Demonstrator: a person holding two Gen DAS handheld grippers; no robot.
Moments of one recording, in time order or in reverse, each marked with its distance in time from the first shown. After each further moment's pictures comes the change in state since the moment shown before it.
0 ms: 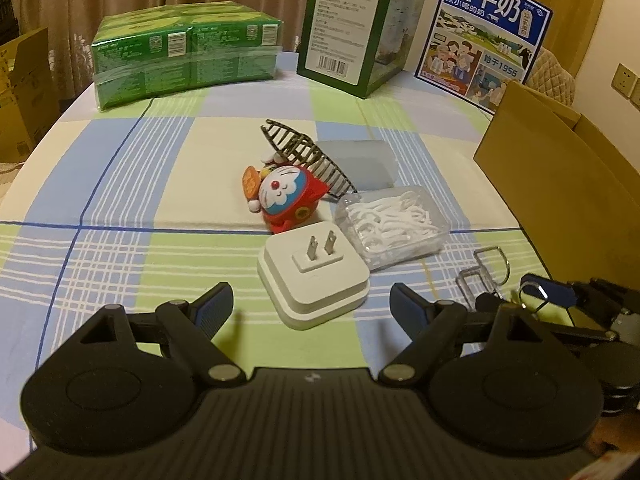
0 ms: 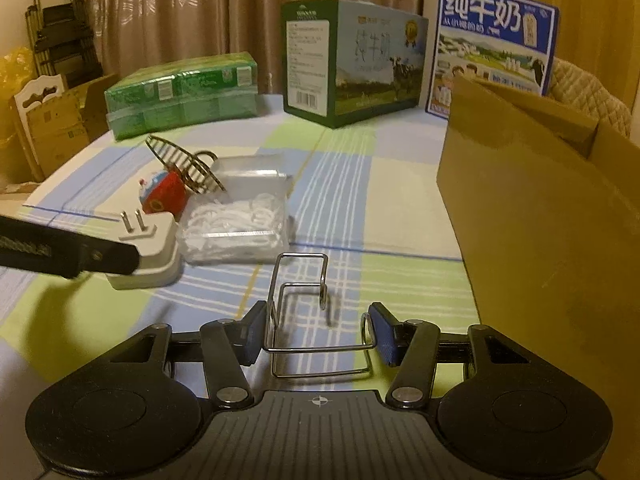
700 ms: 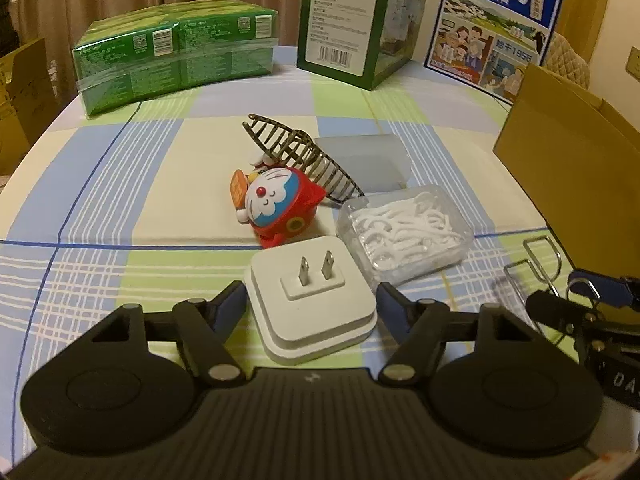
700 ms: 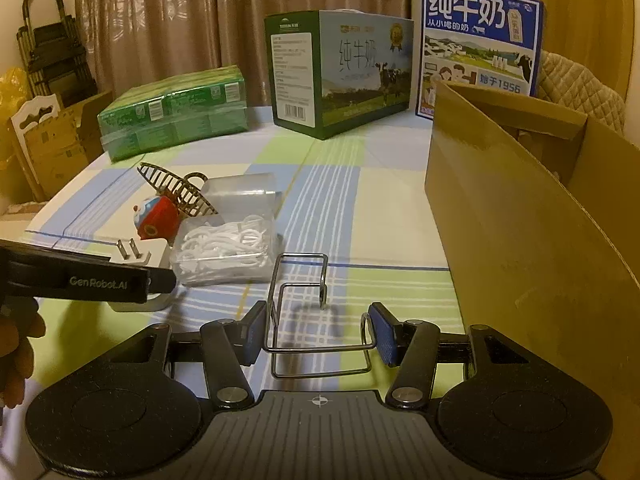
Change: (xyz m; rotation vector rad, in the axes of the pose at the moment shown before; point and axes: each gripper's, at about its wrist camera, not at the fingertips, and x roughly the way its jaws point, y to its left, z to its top) left arm 0.035 -0.010 0.006 0.041 0.009 0.049; right arm -0.008 -0.015 0.010 0.060 -0.003 0.013
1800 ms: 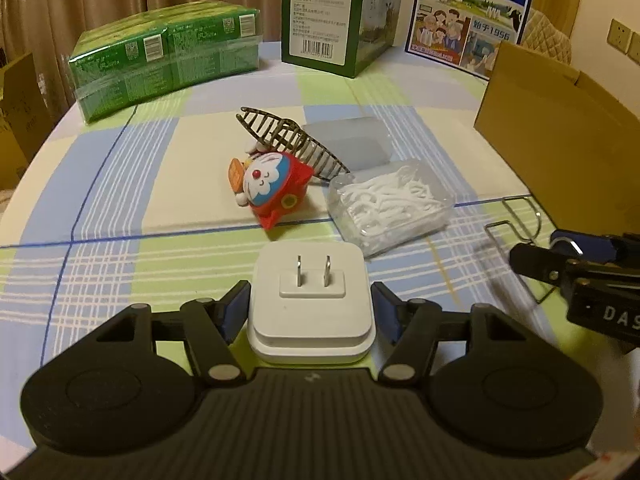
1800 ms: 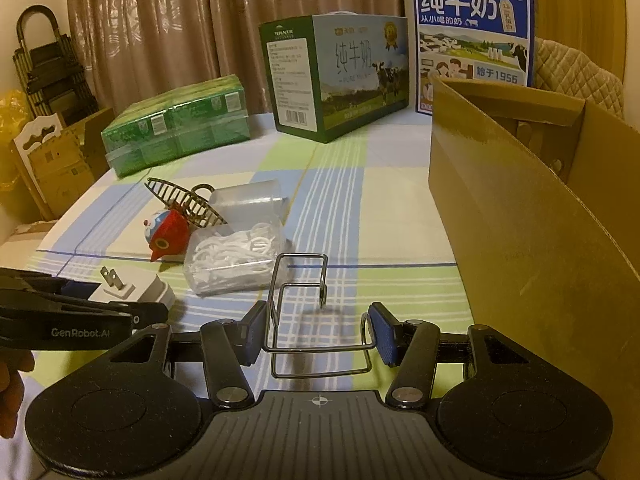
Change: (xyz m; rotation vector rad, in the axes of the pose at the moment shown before) left arm -0.022 -0.004 -0.011 0.060 0.026 -0.015; right arm -0.007 -0.002 0.002 0.055 -0.004 0.038
